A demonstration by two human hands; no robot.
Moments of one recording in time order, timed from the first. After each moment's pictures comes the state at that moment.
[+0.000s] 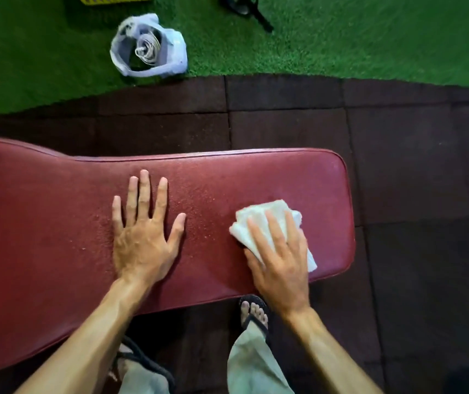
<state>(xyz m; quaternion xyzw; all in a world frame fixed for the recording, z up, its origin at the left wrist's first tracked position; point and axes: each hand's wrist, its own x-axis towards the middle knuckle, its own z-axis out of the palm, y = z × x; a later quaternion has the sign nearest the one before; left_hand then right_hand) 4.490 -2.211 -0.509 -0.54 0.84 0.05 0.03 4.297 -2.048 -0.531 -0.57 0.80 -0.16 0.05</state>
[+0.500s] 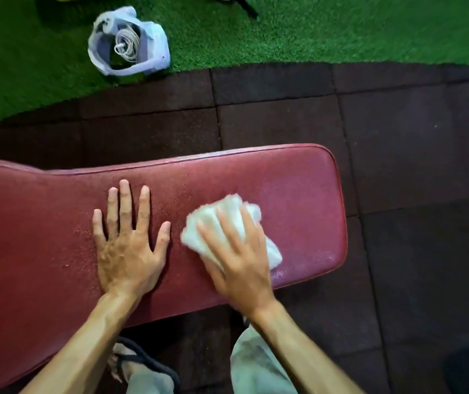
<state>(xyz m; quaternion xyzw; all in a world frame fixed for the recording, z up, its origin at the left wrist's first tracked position) 4.485 -2.209 -0.508 -0.55 0.83 0.04 0.05 4.322 -2.089 -0.524 -0.61 0.77 -0.16 0.10</state>
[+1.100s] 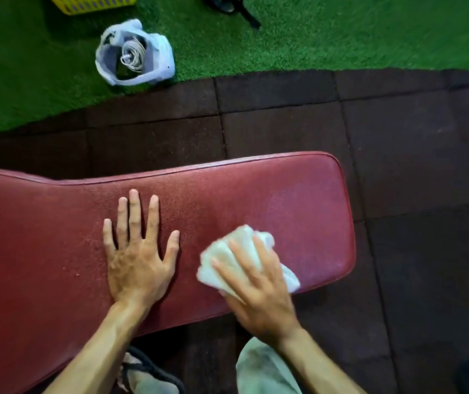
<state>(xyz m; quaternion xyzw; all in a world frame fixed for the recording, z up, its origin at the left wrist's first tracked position) 4.486 -2.210 -0.511 -0.55 0.84 0.03 0.04 4.322 -2.050 -0.523 -0.67 0.72 -0.14 0.09</state>
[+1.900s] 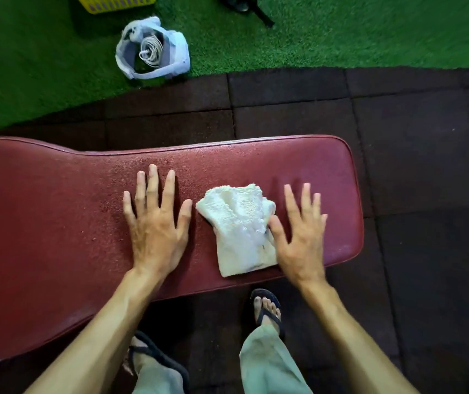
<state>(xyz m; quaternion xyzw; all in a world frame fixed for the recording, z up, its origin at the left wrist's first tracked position) 4.478 -2.205 -0.504 -0.56 0.83 0.08 -0.03 4.274 -2.059 -0.521 -0.40 0.85 -0.24 0.24</state>
